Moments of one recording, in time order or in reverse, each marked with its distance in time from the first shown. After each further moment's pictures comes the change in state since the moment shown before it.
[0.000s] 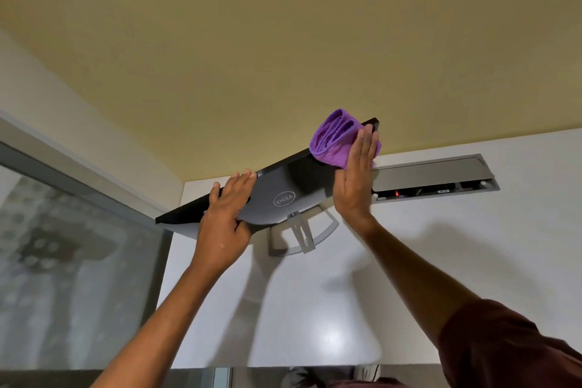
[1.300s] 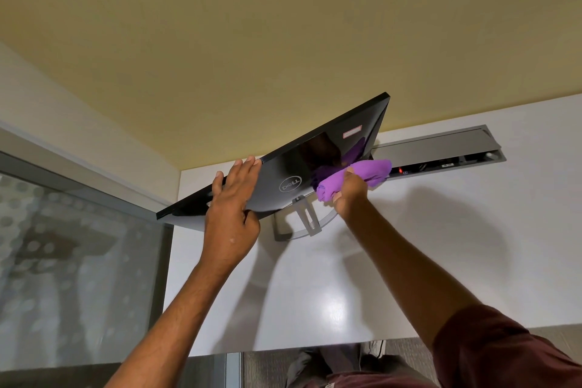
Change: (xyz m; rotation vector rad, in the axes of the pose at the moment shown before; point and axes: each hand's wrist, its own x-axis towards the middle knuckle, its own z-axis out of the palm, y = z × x) left_hand 0.000 -0.002 0.000 0.035 0.010 0.016; right_hand -0.039 0.025 0.058 0.838 -0.006 1.513
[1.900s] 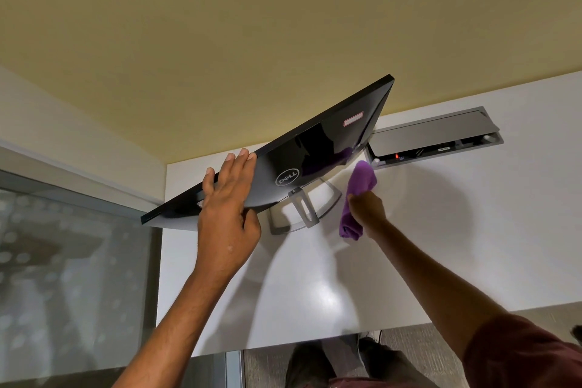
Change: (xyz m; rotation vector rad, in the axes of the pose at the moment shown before) left_hand -0.001 -0.001 0.004 0.015 0.011 0.031; right_hand 0.026 0.040 -0.084 -1.002 0.097 -0.217
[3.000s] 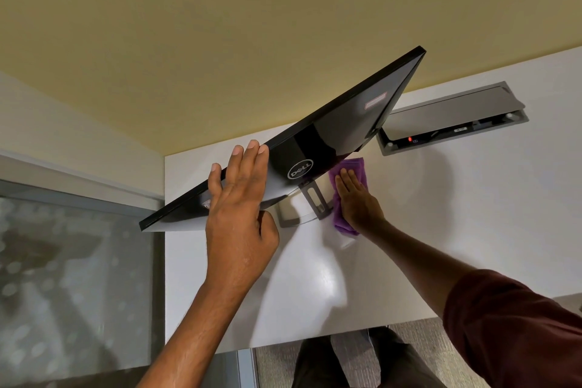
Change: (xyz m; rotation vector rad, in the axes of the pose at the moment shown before) left_hand 0.002 -0.005 0.004 0.073 -0.018 0.034; right_hand 0.050 0.050 0.072 -0.699 0.048 -0.756
